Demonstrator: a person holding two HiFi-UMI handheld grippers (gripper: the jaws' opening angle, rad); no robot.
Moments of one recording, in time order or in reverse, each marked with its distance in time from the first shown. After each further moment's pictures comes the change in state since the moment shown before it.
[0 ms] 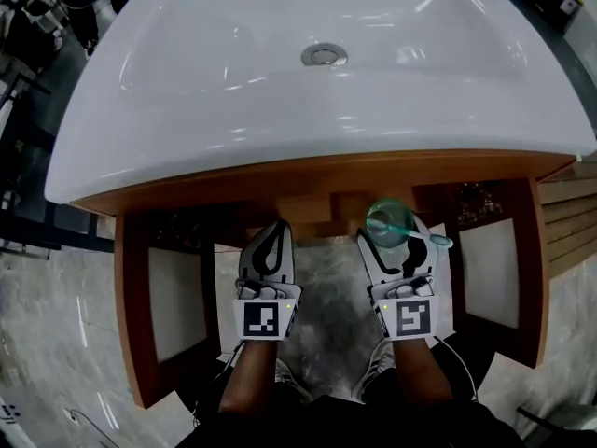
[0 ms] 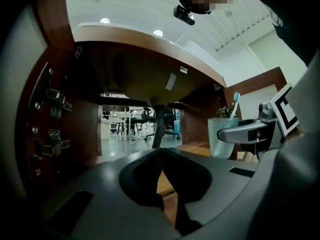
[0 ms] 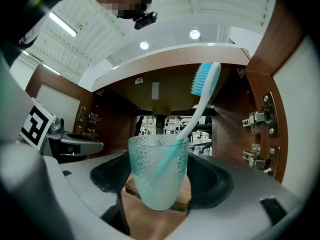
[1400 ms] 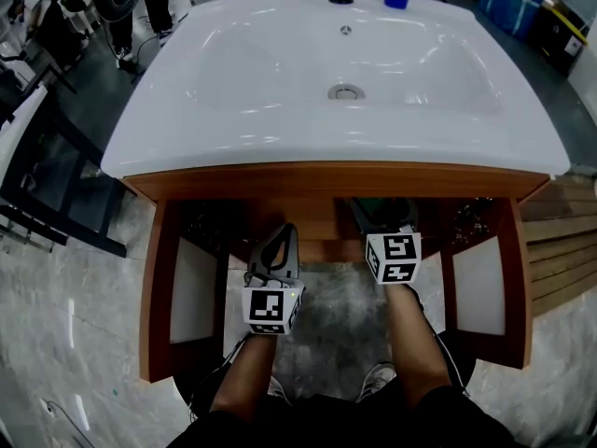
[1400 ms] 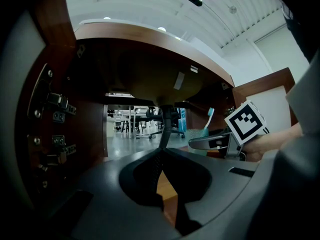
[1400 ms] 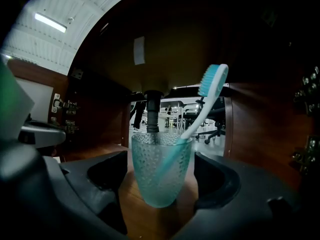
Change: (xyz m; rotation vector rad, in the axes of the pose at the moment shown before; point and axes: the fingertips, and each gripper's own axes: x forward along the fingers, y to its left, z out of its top) left arm 0.008 0.019 0.009 -0.011 0.021 0.054; right arm 0.113 -0.022 -0.022 0.034 0.139 0.038
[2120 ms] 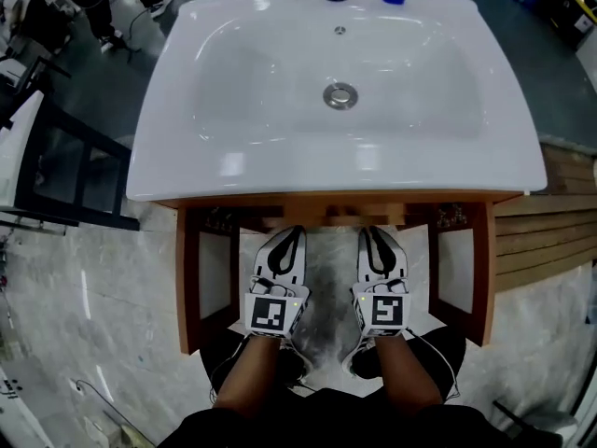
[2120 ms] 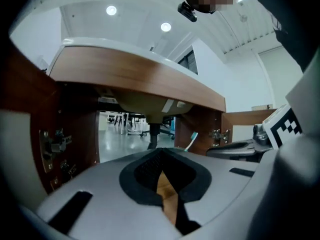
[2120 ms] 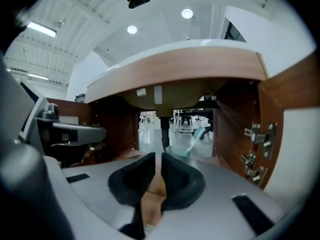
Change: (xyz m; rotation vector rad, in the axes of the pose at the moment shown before) left arm -0.044 -0.037 0.072 -0.091 0.075 -0.100; right arm -0.134 0.057 0.042 0.073 0.075 -0.028
